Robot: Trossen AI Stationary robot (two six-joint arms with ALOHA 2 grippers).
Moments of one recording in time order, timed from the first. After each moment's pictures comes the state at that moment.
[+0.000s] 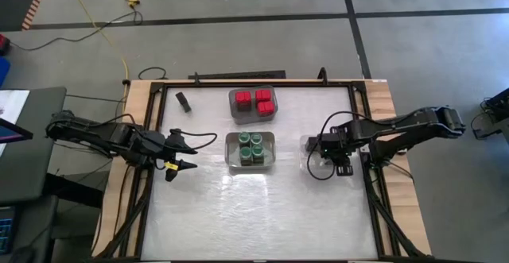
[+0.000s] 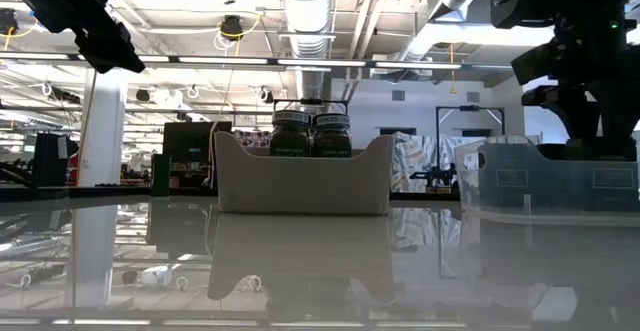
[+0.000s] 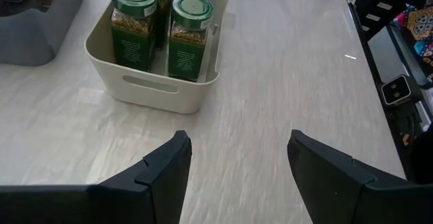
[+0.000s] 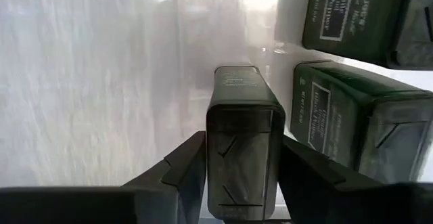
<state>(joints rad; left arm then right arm) -0.24 0.58 0.59 -0.57 -0.16 -0.41 0.06 1.16 0.76 -1.14 0.01 0.02</state>
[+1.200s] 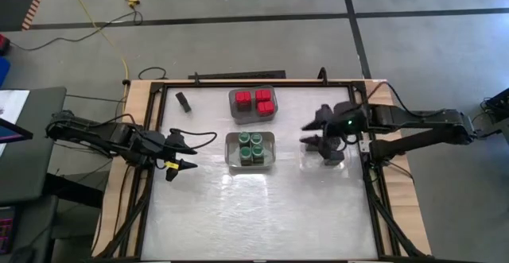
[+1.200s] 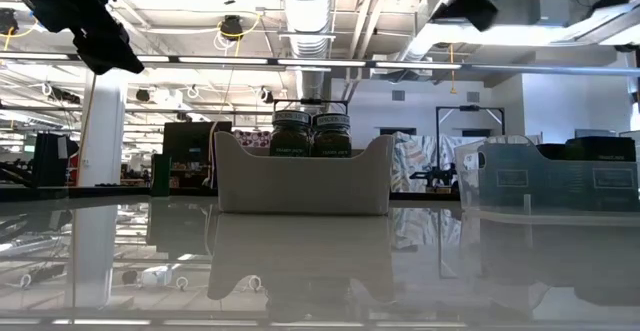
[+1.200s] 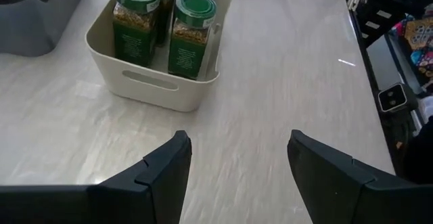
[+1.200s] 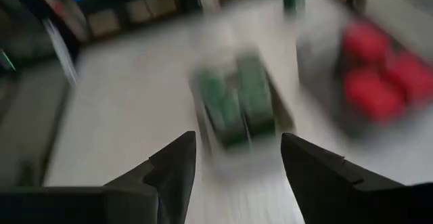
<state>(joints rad) -0.24 0.58 0.59 -0.57 -0.16 -0.45 -0.04 0.95 0.91 -0.42 0.02 0.26</state>
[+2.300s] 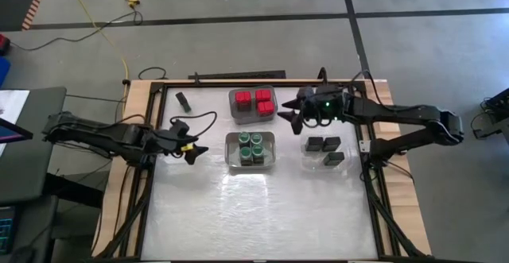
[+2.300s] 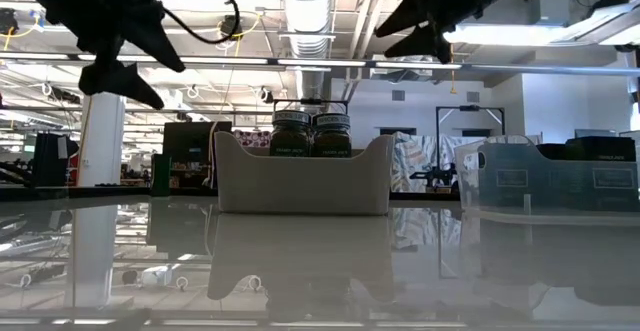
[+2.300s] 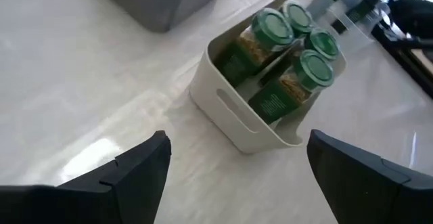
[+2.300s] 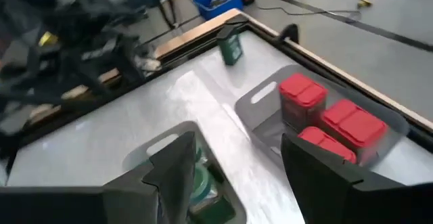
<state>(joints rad) -0.15 0.74 0.59 -0.51 -0.41 -0.92 -0.27 1.18 0.91 -0.12 0.03 0.34</state>
